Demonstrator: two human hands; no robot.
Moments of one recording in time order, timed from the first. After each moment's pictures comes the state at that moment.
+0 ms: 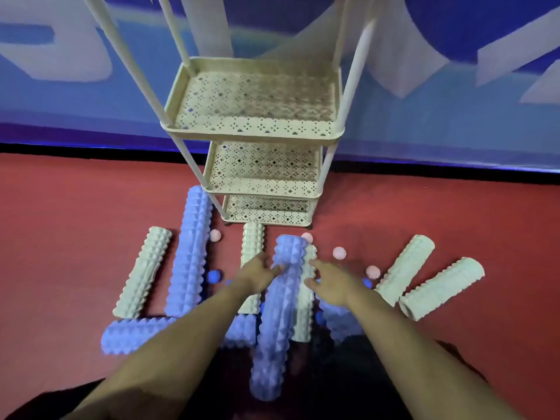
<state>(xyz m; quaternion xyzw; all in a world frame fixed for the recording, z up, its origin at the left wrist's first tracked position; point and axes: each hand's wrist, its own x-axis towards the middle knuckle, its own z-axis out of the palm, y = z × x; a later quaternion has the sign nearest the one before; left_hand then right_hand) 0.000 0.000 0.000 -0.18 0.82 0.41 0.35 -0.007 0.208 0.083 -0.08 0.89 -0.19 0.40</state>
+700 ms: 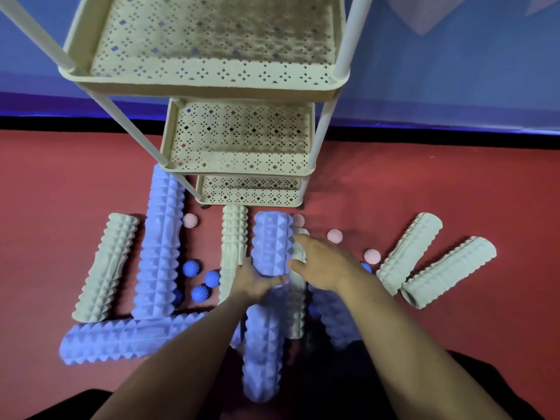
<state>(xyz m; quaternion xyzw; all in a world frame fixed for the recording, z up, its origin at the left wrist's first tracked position) 0.010 0.028 -0.093 -0.29 0.76 0.50 0.28 -0.055 0.201 0.040 -0.10 0.90 -0.17 0.38</state>
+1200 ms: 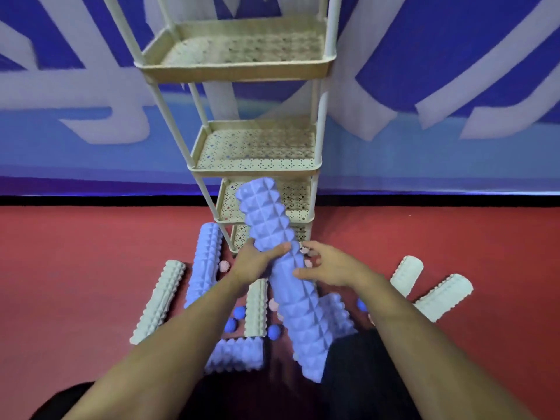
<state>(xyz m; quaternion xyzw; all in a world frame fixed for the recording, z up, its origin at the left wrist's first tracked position) 0.021 0.014 0.169 -0.17 0.70 0.68 0.13 -0.003 0.215 0.178 -0.08 0.85 -0.41 0.33</state>
